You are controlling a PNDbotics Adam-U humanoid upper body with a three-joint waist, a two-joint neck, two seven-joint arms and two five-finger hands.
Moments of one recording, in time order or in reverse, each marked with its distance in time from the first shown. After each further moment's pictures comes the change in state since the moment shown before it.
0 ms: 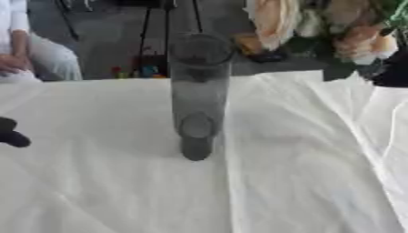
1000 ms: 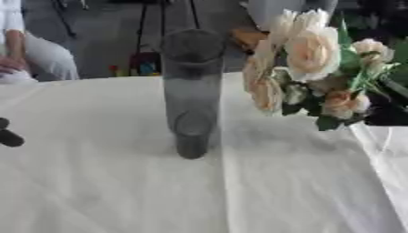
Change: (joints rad) left arm -0.010 -0.001 0.000 0.000 -0.003 -0.008 -0.002; right arm 0.119 0.037 0.007 0.150 0.242 -0.204 0.073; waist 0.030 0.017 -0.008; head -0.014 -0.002
